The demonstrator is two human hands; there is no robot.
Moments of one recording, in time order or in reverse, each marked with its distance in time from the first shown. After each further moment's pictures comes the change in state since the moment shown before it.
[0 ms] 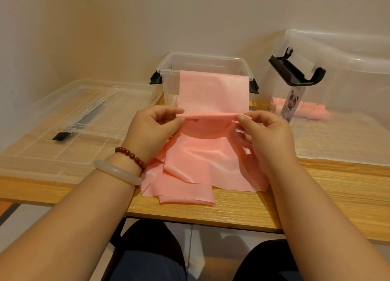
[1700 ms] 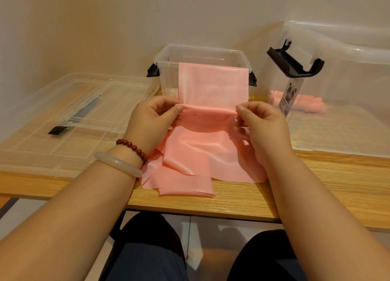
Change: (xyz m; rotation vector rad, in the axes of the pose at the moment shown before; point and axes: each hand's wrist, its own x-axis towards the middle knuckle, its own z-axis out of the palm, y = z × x) left_hand 0.000 0.000 0.005 -0.024 0.012 0.009; right_hand -0.003 -0.002 0.003 0.021 -0.030 0.002
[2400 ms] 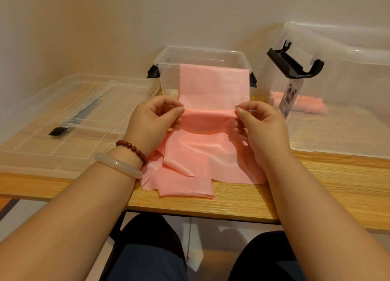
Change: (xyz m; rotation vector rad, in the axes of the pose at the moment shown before) left_hand 0.000 0.002 0.000 -0.039 -0.005 -0.017; right_hand 0.000 0.001 0.000 -0.036 0.023 -0.029
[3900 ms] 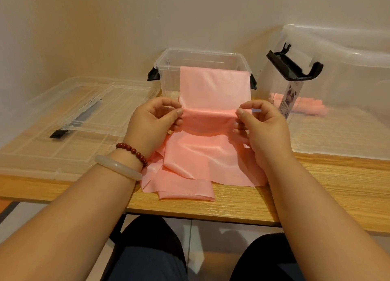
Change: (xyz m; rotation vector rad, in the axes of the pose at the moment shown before) left_hand -0.001 0.002 0.000 -0.070 -0.005 -0.014; right_hand -0.001 -0.002 -0.002 0.048 -0.014 -0.009
